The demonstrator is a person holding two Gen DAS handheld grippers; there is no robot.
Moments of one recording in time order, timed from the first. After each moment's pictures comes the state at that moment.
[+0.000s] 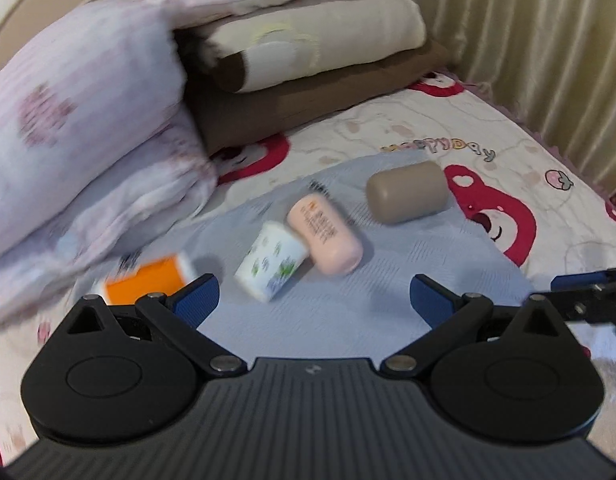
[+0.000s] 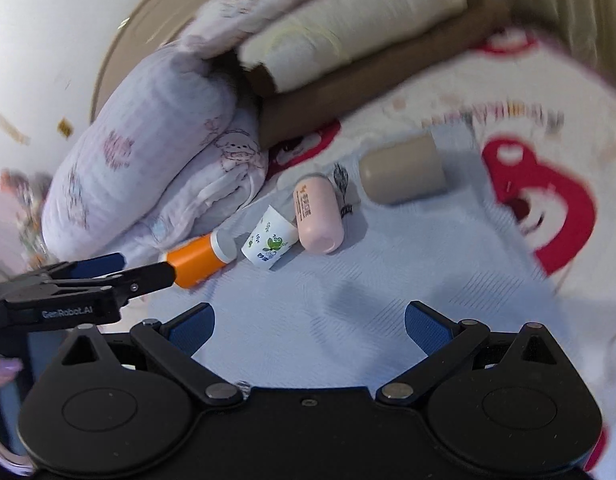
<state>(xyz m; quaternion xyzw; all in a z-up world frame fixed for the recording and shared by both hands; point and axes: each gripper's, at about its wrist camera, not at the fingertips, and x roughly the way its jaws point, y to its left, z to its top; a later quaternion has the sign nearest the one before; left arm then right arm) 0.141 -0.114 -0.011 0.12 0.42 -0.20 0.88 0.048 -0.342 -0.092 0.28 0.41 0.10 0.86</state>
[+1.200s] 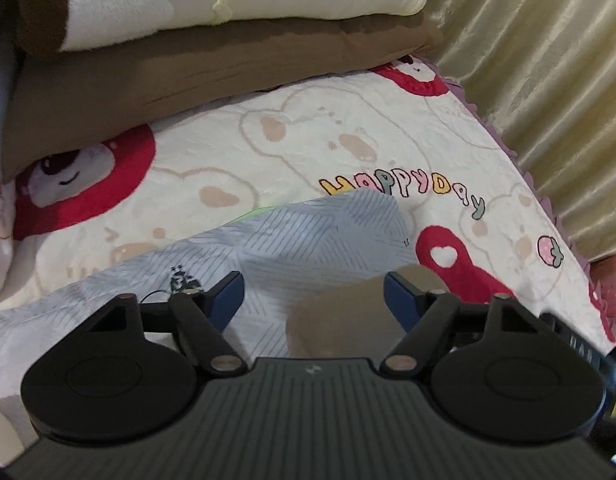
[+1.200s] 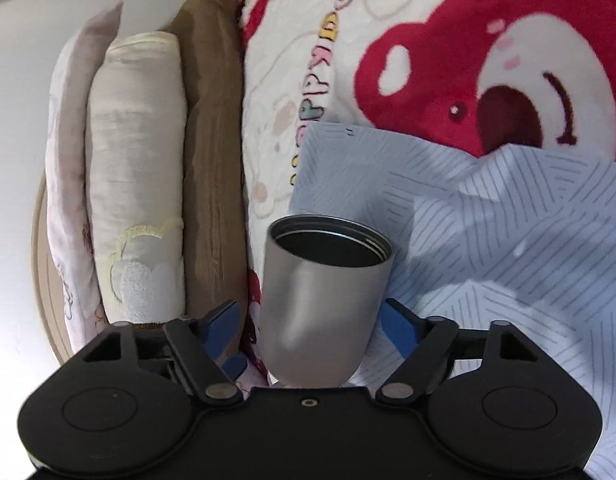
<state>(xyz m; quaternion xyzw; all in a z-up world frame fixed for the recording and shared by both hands) 0.368 -0.243 -0.146 0.00 0.51 -0.29 0.81 0.187 -0.411 -0.260 0.70 0.26 -0.07 0.67</state>
